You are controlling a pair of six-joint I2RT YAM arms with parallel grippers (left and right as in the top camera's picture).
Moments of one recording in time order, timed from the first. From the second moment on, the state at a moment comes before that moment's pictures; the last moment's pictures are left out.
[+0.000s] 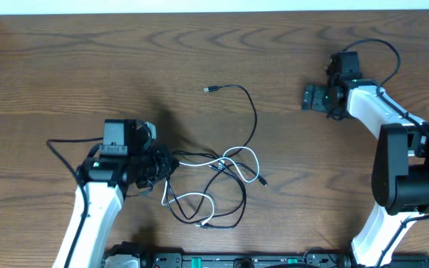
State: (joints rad) left arm -0.05 1.15 0.74 -0.79 0.47 -0.54; right arm 0.06 2.00 1.26 -0.45 -0.06 0.25
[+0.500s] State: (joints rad) left arm -0.03 1.41 0.74 -0.54 0.38 -0.54; right arm 0.24 2.02 1.26 -0.48 -0.60 0.10
